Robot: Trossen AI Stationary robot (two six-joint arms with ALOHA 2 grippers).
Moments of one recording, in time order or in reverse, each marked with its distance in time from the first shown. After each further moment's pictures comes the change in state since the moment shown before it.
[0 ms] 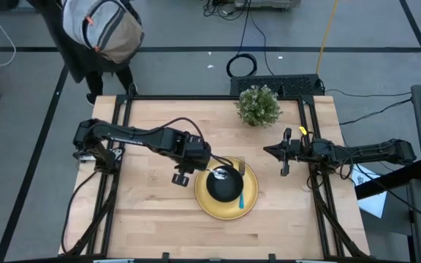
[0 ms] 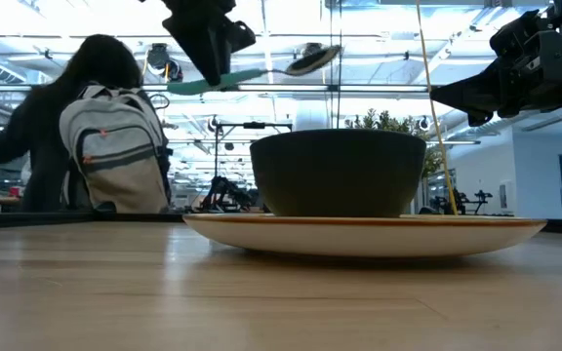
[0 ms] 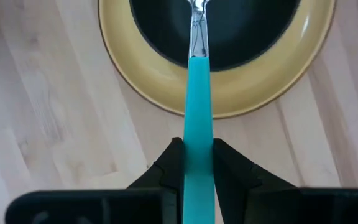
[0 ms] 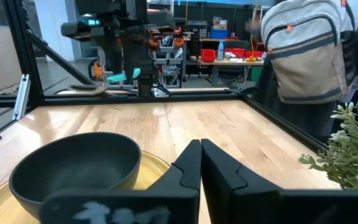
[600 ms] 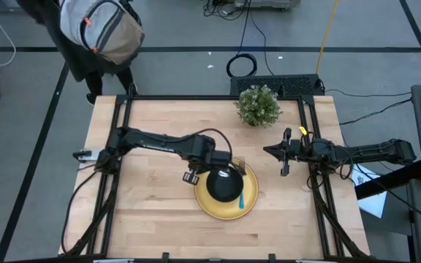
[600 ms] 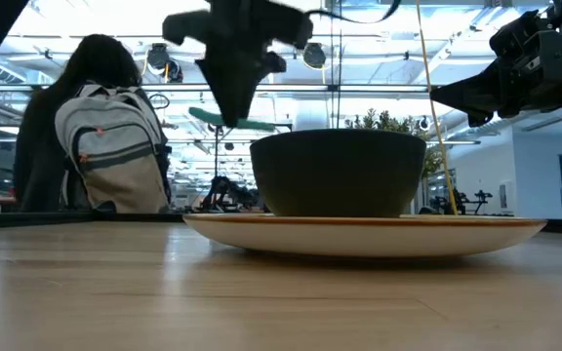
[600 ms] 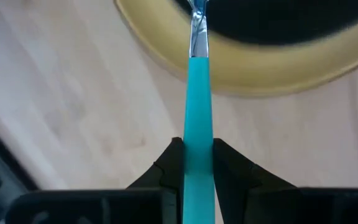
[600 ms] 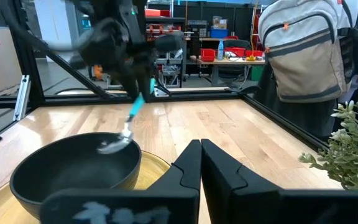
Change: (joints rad) left arm -0.005 0.337 0.341 -0.297 -0.167 0.027; right arm 0.000 0.000 0.000 -0.001 0.000 0.007
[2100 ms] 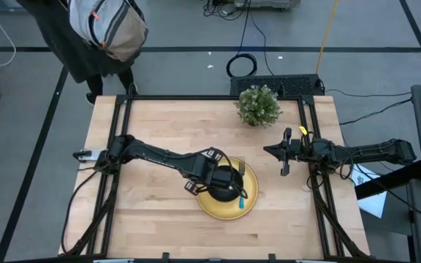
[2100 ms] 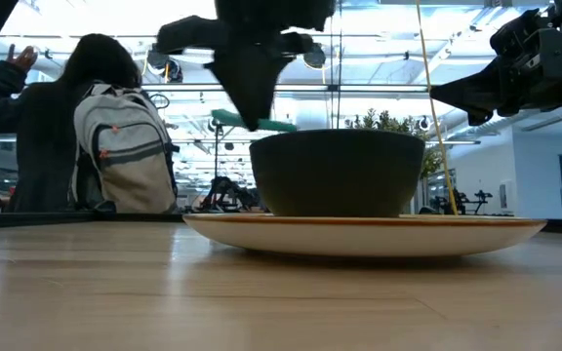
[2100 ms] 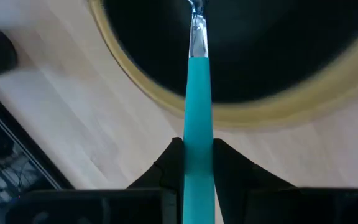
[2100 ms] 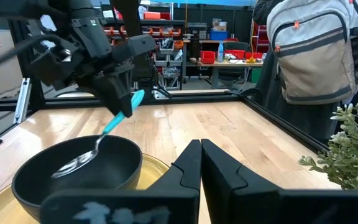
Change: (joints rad) left arm -0.120 0.050 0.006 0.097 -0.165 0.115; right arm 0.000 0.000 0.000 0.010 0.000 0.001
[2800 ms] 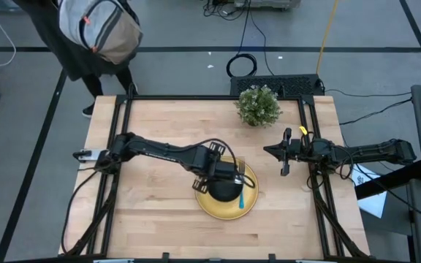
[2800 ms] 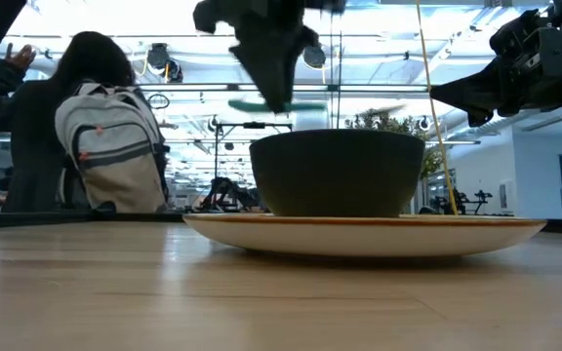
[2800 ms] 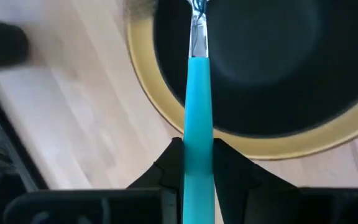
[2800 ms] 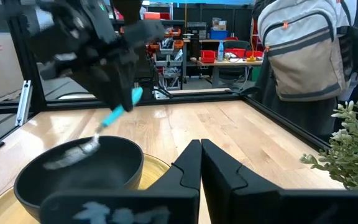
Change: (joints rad) left arm 0.038 0.015 0.112 0.010 0.076 -0.107; right arm 0.000 0.000 0.000 -0.001 0.000 0.017
